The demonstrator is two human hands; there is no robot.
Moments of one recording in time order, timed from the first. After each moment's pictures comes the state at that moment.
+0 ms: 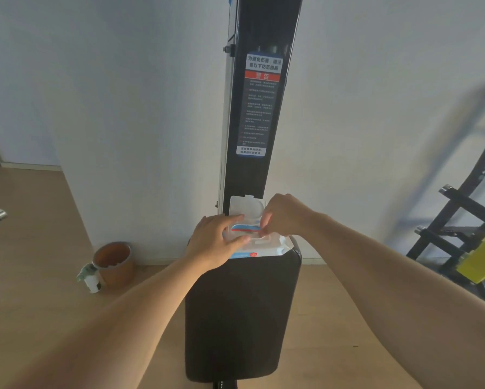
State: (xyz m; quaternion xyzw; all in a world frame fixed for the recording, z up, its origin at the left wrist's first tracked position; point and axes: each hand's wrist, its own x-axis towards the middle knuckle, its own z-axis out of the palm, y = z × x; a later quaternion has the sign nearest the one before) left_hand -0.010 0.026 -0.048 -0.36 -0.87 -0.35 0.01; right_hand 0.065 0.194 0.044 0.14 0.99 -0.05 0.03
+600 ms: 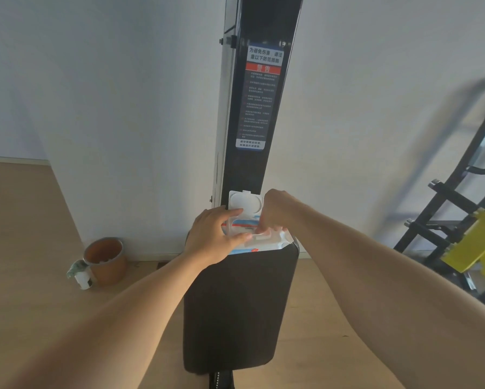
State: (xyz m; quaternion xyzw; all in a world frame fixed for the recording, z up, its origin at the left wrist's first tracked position) left_hand -0.005 0.022 -0.052 -0.35 -0.85 -0.39 0.02; right_hand 0.052 0.169 0.050 0.29 0.95 -0.05 0.12
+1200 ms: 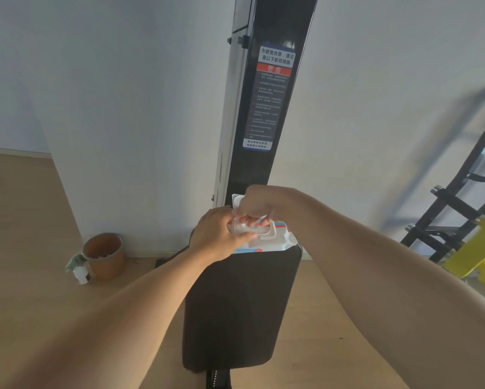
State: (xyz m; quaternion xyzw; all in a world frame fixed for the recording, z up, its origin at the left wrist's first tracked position) left_hand -0.006 0.021 -0.046 -0.35 -0.86 -0.38 0.00; right_hand 0.040 0.125 0.077 0.25 0.91 -0.28 0.16
